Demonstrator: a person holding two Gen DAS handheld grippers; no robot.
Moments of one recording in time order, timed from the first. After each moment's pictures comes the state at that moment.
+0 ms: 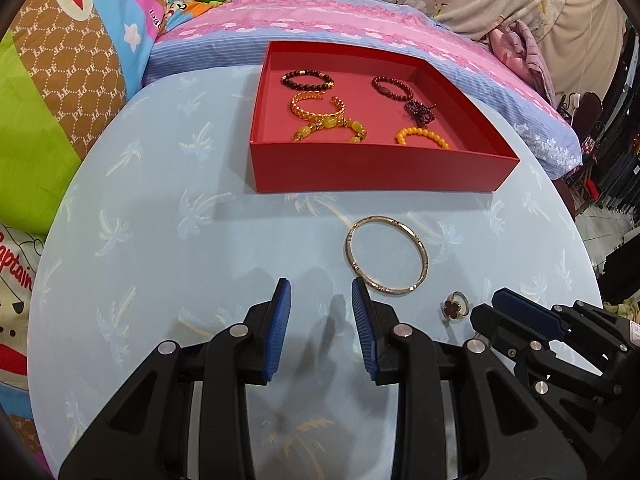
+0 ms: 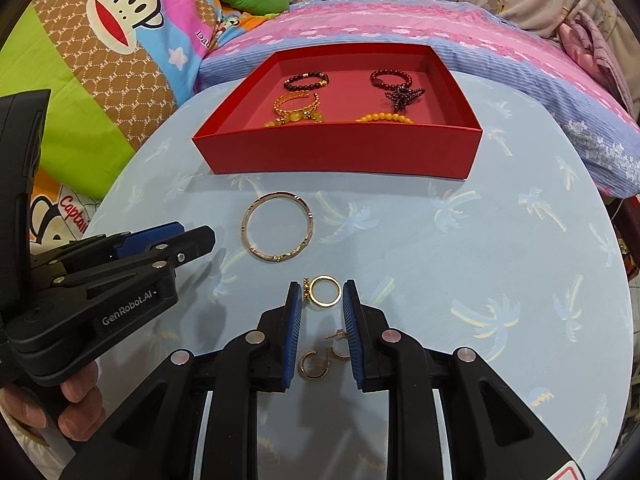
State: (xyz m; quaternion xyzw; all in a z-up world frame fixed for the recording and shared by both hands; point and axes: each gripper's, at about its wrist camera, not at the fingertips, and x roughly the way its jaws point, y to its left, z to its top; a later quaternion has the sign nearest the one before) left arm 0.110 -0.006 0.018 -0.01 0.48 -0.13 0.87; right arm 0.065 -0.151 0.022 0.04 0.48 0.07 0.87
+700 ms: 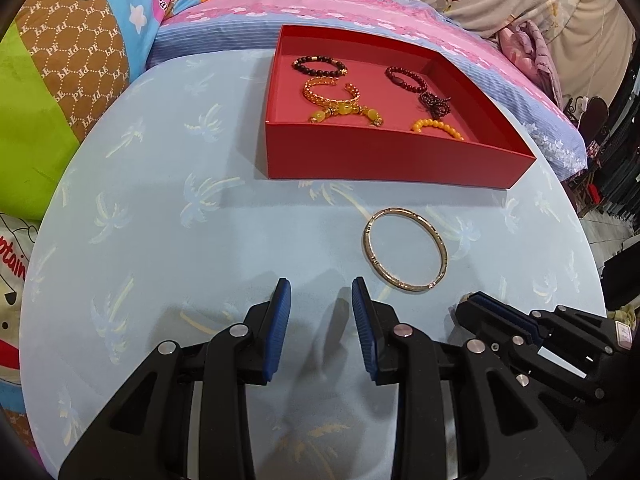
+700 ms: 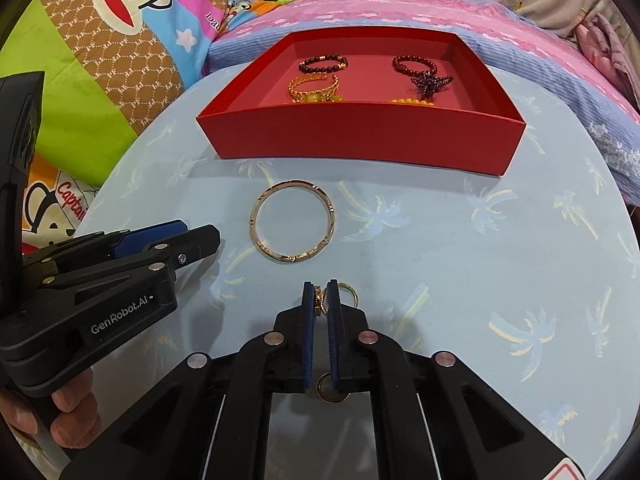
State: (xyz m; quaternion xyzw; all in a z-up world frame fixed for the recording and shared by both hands) left arm 0.117 0.000 0.007 -0.02 0.49 -0.12 0.86; right arm 0.080 -0.139 0.005 0.03 0.49 0.09 0.87
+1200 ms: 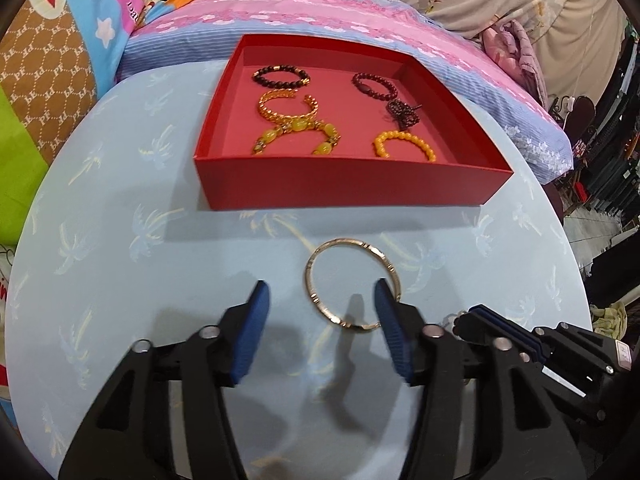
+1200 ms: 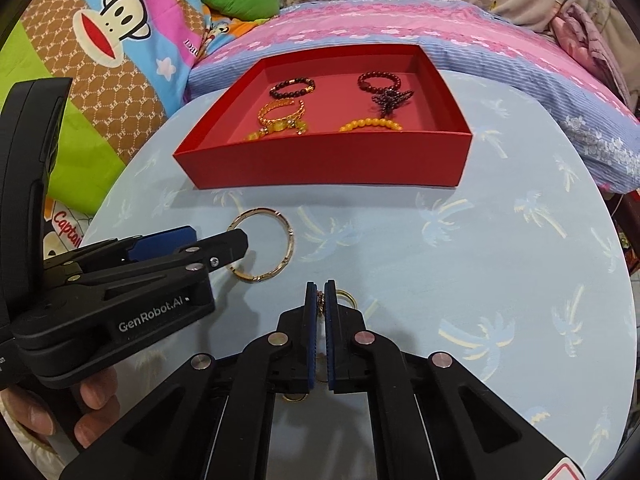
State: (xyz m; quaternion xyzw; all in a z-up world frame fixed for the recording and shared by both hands) left arm 0.132 -0.034 0.013 -0.02 0.48 -0.15 0.86; right arm 0.079 -0.167 0.020 0.05 0.47 0.06 0.88
